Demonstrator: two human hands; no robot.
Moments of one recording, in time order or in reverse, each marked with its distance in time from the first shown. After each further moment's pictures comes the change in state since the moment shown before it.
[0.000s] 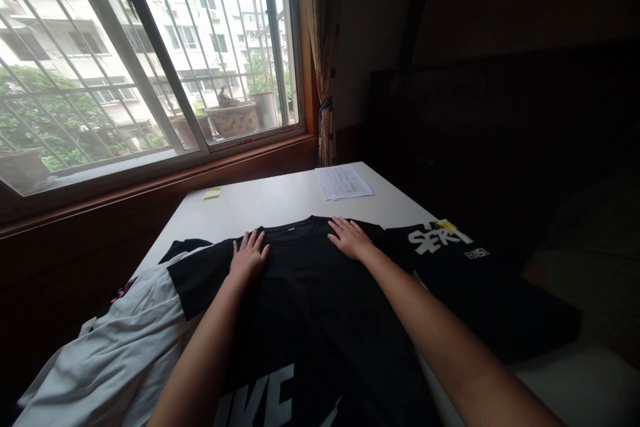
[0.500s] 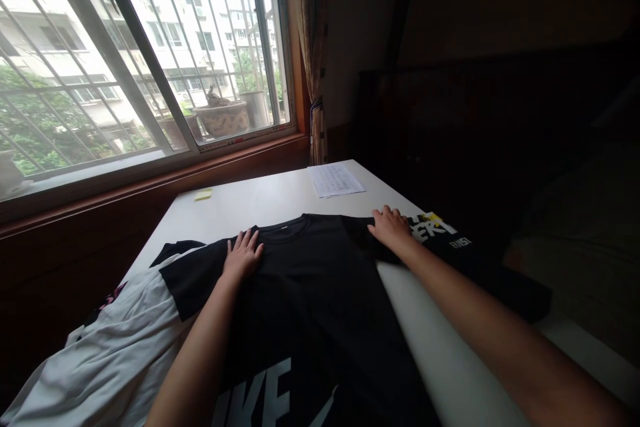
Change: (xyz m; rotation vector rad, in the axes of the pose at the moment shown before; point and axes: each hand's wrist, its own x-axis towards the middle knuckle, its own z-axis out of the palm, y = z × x) left_hand 0.000 -0.004 -0.001 0.009 -0.018 0.018; right_hand -0.050 0.074 -0.048 -0.189 0.217 0.431
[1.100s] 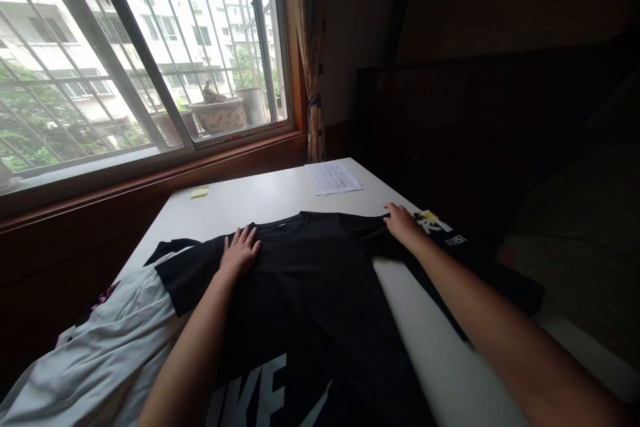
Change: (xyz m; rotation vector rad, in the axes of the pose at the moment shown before) left_hand 0.005 0.001 -0.003 0.012 -0.025 0.014; right_hand 0.006 0.046 -0.002 0.223 0.036 0.094
